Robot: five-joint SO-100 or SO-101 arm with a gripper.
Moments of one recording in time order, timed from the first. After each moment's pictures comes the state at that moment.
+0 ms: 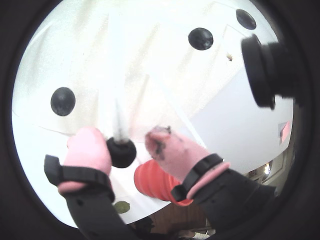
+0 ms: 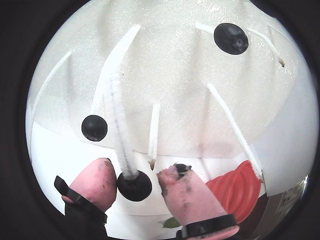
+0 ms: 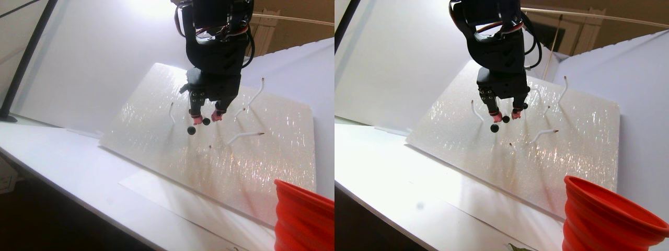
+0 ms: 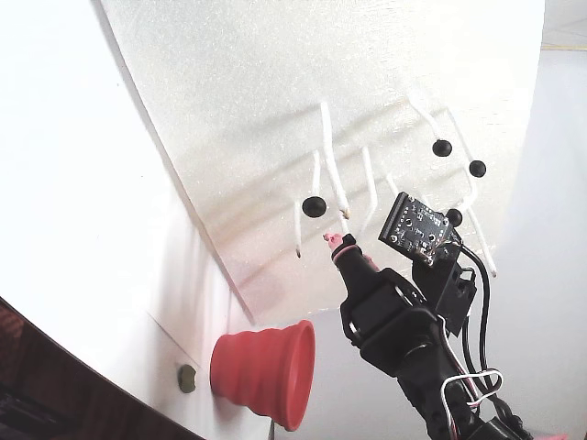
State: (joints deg) arm 19.6 74.7 118.9 -22.2 -102.2
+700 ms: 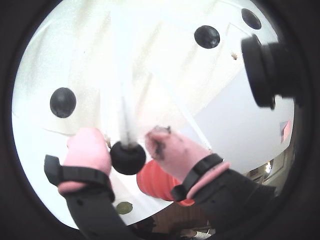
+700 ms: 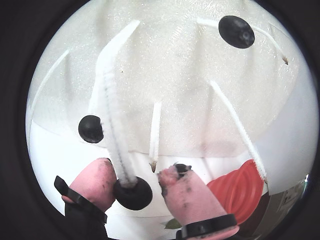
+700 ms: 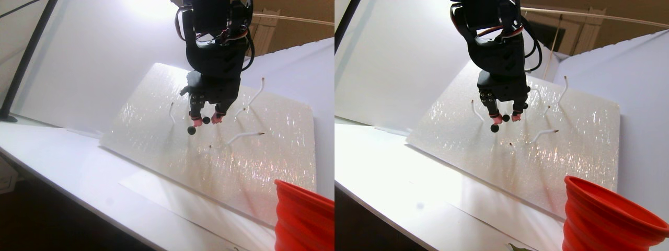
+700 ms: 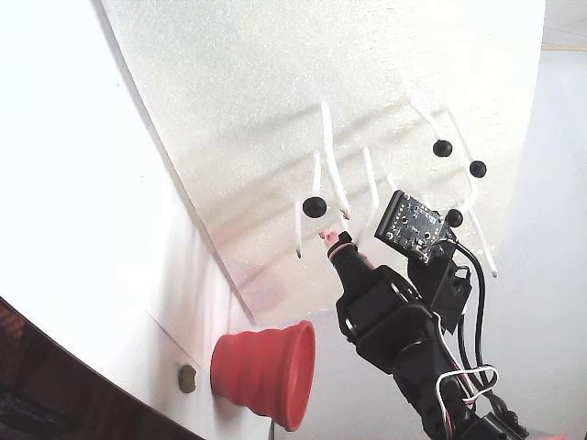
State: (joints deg) arm 19.6 72.7 117.3 -22.2 -101.2
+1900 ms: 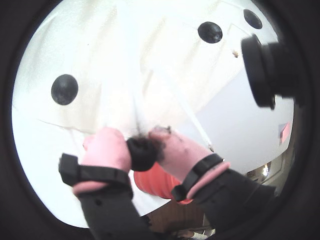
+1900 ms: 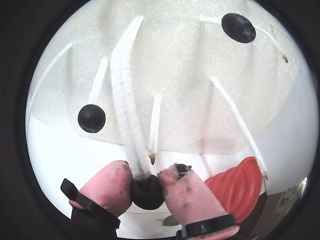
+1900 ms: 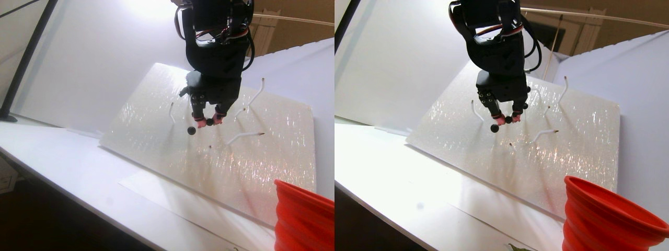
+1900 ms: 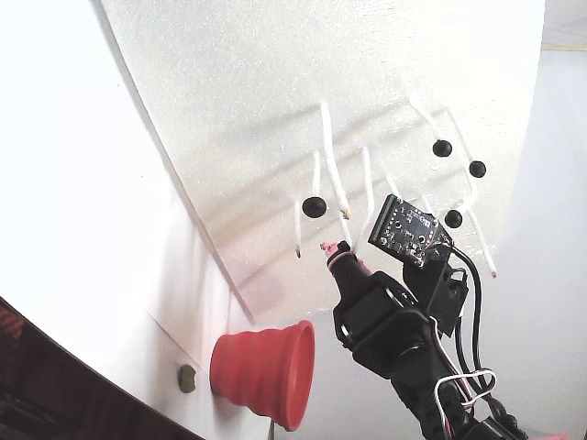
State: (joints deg) arm 19.6 73.9 119.4 -21.3 -102.9
